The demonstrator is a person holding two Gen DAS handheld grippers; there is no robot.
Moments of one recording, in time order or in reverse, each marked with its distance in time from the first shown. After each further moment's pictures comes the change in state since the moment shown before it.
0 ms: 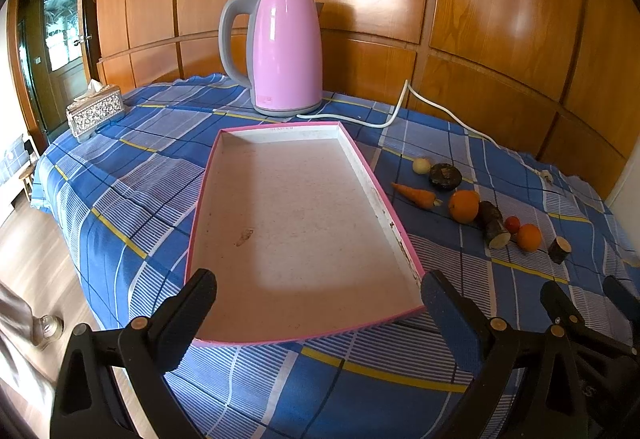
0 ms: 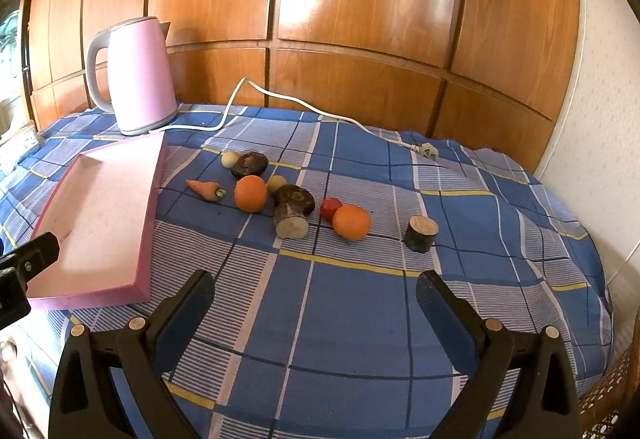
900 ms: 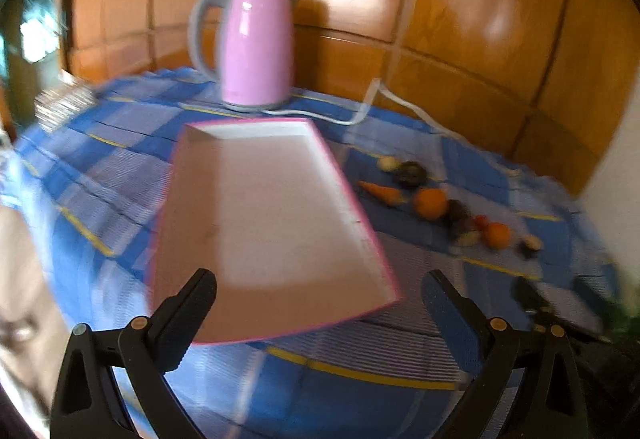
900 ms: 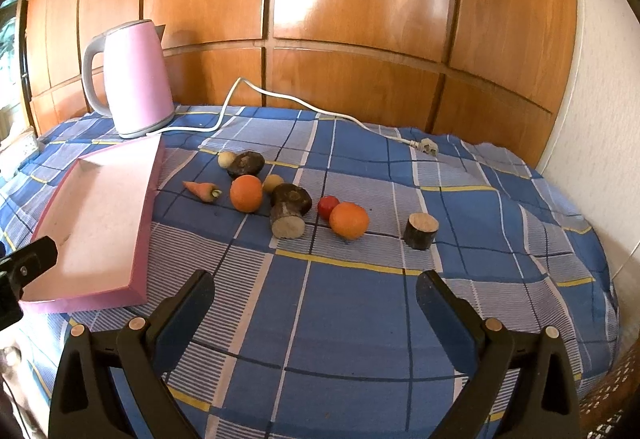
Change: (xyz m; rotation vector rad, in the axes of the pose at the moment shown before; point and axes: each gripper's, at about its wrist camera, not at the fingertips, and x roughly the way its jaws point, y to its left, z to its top) left arm 0.004 -0.002 0.002 -0.017 0.032 -0.176; right arm 0.006 -0.009 -0.001 0.031 0.008 0.019
